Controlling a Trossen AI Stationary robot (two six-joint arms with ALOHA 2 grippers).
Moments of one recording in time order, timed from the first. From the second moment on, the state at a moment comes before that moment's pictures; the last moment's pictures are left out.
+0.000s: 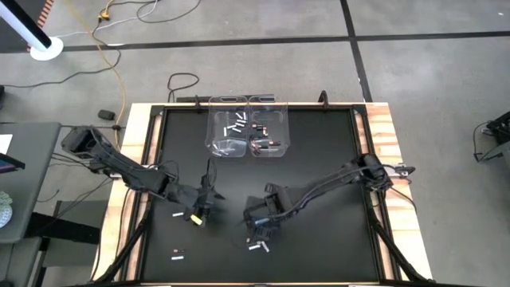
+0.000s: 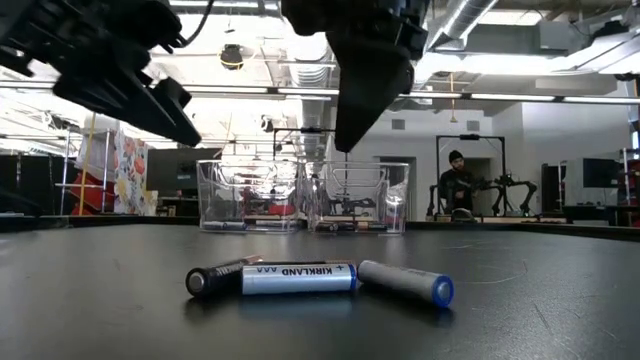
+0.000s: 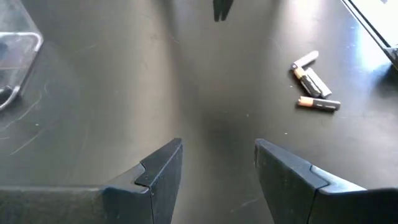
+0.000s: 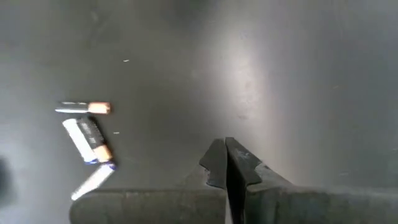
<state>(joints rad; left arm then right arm) -0.39 1.21 0.51 0.09 -0.26 -0.17 0.35 2.08 1.77 -0.95 0.21 0.54</state>
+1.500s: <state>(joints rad) -0.42 1.21 0.51 0.12 -0.06 -0.16 0.82 2.11 1.41 -0.32 0.55 1.43</state>
